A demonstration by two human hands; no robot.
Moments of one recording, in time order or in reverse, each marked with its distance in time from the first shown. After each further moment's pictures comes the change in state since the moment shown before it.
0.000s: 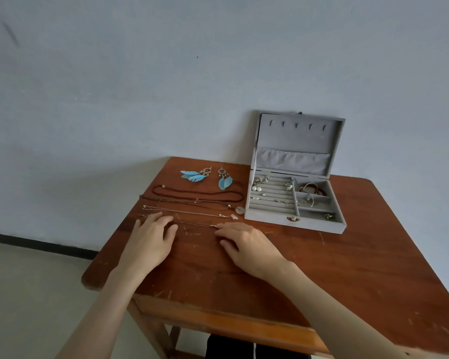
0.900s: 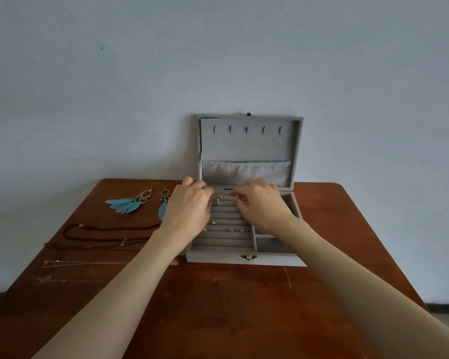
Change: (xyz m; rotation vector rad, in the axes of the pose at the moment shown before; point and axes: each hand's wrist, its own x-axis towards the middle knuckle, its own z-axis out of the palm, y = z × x) left_hand 0.130 0.174 0.052 0.153 0.185 0.562; right_hand 0.059 0.144 -0.088 -0.187 0.131 0.316
